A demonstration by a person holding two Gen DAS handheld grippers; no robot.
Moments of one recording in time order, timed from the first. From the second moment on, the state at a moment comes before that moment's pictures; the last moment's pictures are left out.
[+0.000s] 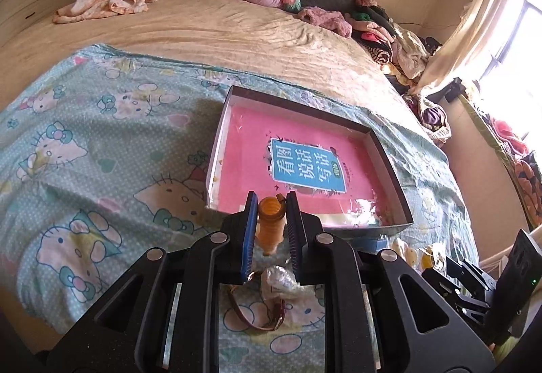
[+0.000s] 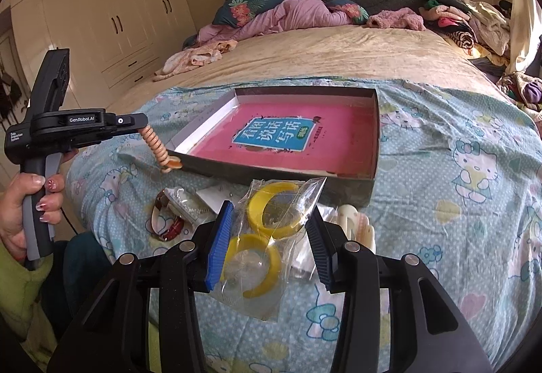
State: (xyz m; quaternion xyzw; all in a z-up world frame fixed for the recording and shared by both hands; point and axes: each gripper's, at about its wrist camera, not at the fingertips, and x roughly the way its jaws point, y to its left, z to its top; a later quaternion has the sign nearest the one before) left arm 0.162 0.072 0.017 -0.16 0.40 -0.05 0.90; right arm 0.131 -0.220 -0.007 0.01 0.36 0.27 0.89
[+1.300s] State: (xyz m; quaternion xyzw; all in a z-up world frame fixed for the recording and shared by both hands) left arm 0.260 0.067 -0.038 -0.15 0.45 -0.02 0.88; right arm 0.262 -0.208 -0.051 0.02 0.41 0.23 0.88
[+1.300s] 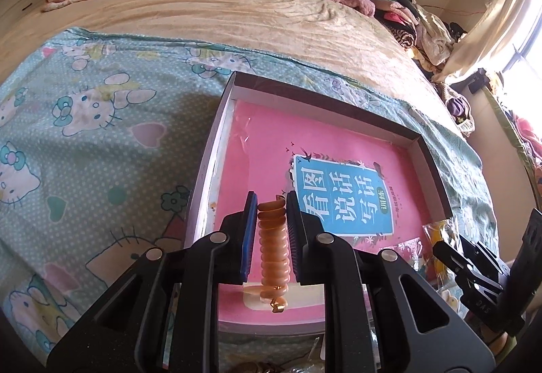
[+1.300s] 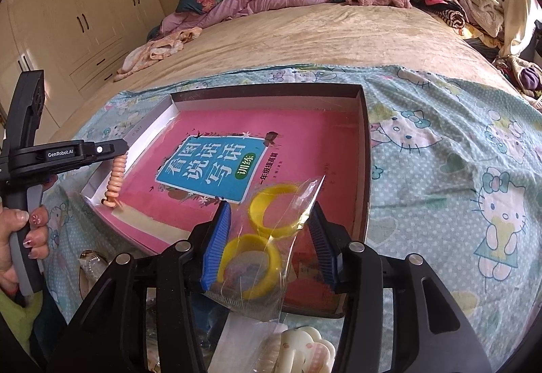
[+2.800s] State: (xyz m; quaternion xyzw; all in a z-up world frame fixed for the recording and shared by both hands) left arm 0.161 0.063 0.009 -0.11 0.39 0.01 0.91; right arm 0.170 -0.251 0.029 0.04 0.31 0.21 0.93
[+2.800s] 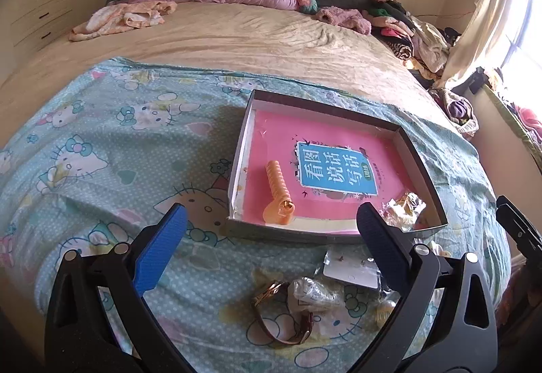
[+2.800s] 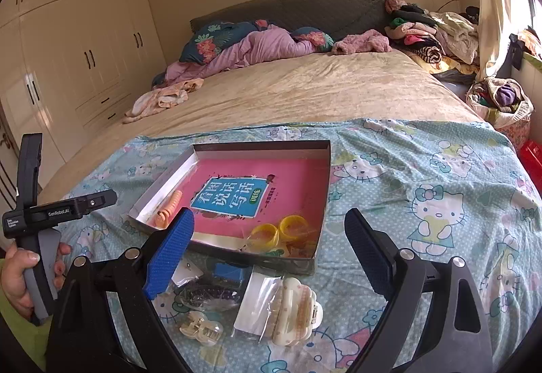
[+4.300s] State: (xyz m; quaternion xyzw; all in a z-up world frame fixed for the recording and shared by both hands) left arm 0.088 0.060 -0.044 -0.07 0.45 0.03 0.89; right arm 0.094 -0.190 -0.028 0.02 0.42 0.30 0.86
